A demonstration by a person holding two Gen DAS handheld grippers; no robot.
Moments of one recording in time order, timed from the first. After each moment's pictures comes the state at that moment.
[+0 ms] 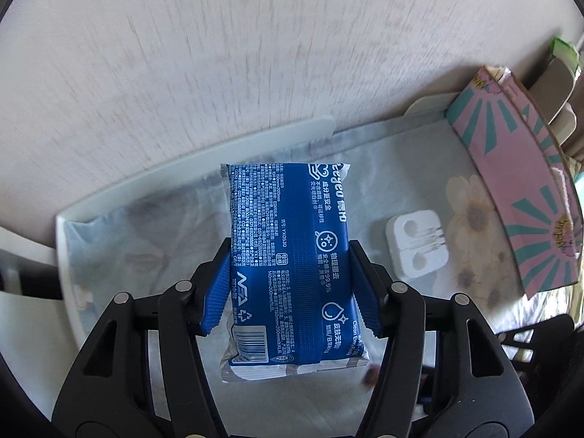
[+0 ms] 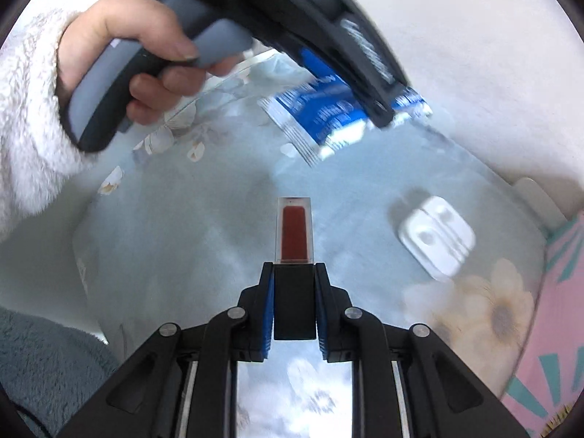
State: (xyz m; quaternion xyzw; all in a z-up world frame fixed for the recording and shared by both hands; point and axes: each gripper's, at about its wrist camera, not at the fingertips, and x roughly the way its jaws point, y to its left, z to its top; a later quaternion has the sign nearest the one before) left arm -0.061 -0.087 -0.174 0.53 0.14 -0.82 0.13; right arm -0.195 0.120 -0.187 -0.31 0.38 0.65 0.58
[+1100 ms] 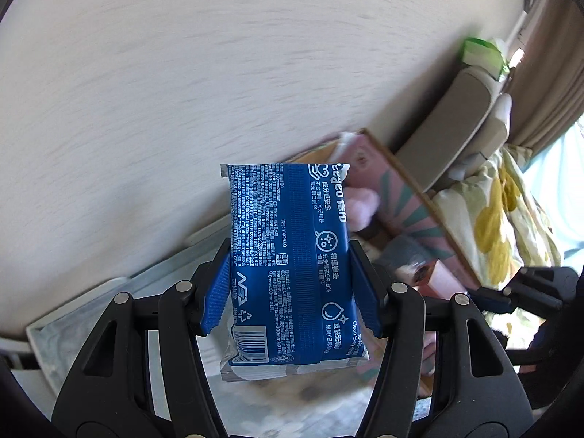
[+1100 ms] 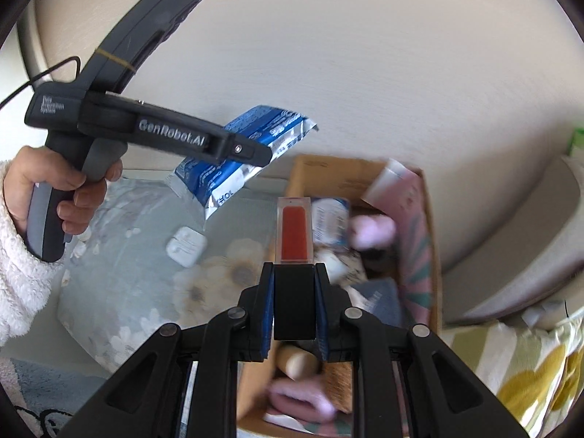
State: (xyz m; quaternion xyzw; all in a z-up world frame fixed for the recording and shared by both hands) left arm -0.256 0.078 -0.060 0.50 0.11 -0.86 0.02; right arm -0.002 -0.059 -0.083 -0.18 0.42 0.48 0.75
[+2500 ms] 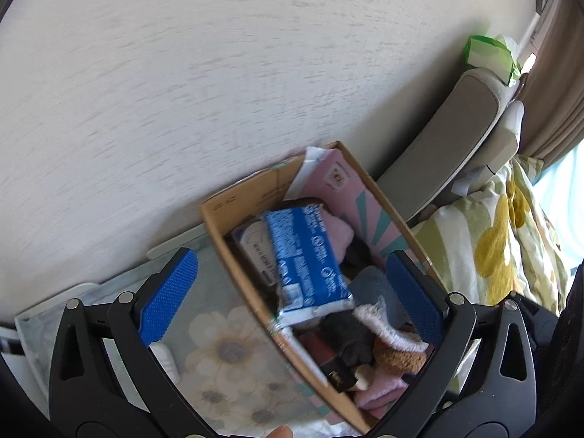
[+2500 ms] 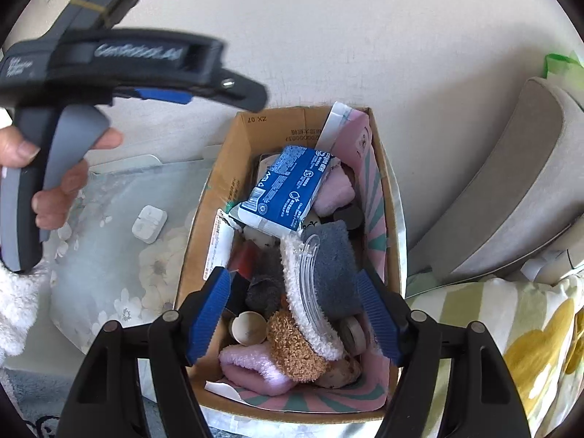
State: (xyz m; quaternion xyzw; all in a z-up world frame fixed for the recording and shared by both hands) left arm -0.288 0.121 -0.069 0.50 0.11 -0.86 0.04; right arm 0.022 -0.098 -0.116 -0.16 0.47 0.45 0.75
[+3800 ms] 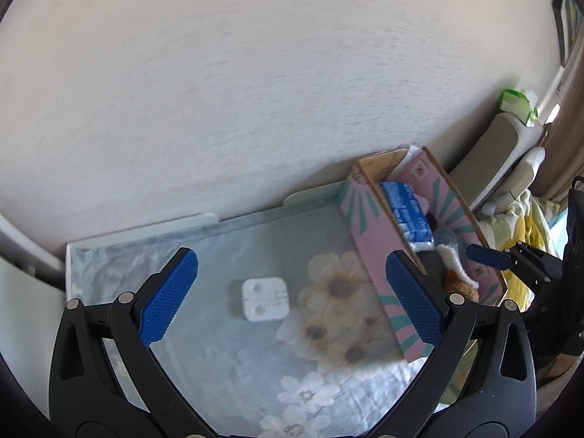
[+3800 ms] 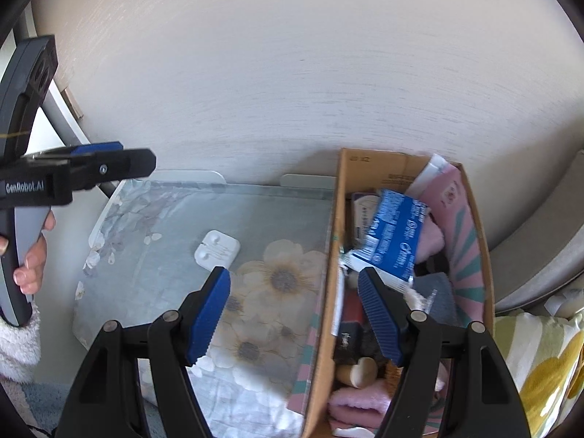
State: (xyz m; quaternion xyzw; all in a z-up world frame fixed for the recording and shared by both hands) left arm -0.117 0.001 -0.043 0.44 0.15 -0.88 0.13; right arm -0.045 -0.014 -0.085 -0.16 0.43 0.49 0.74
